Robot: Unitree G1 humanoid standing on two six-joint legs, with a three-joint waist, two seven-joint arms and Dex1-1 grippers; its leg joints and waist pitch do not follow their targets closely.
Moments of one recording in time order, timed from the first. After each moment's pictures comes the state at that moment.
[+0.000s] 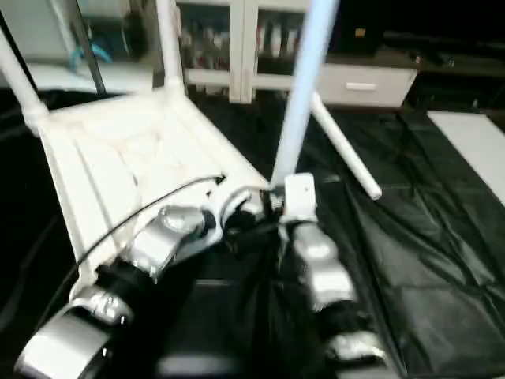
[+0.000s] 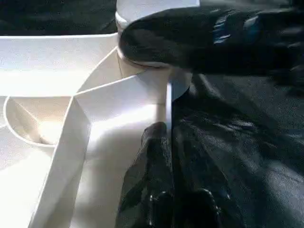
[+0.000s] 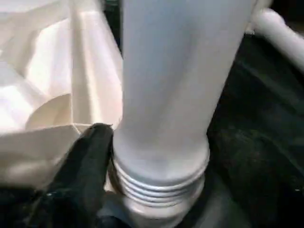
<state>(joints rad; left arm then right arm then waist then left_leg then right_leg) -0.69 0.06 -0.30 0.66 0.12 0.34 -0.63 -0.42 -0.14 0.05 0.50 0.08 0.08 0.22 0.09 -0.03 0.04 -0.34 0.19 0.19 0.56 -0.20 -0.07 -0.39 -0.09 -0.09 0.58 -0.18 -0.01</state>
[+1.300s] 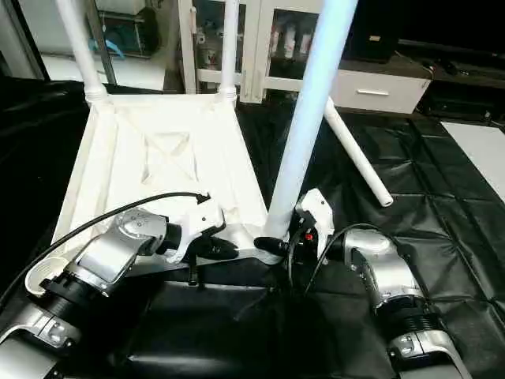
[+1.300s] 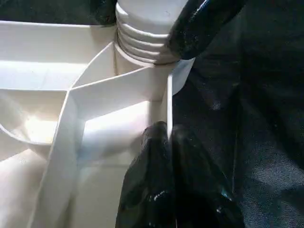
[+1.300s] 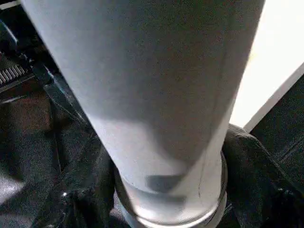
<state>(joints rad) -0.56 0.29 -0.41 0.38 0.06 0.38 -1.09 -0.44 -0.41 0.14 0.57 0.25 0.12 1.11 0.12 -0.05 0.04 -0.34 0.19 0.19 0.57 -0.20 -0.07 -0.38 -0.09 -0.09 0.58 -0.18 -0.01</state>
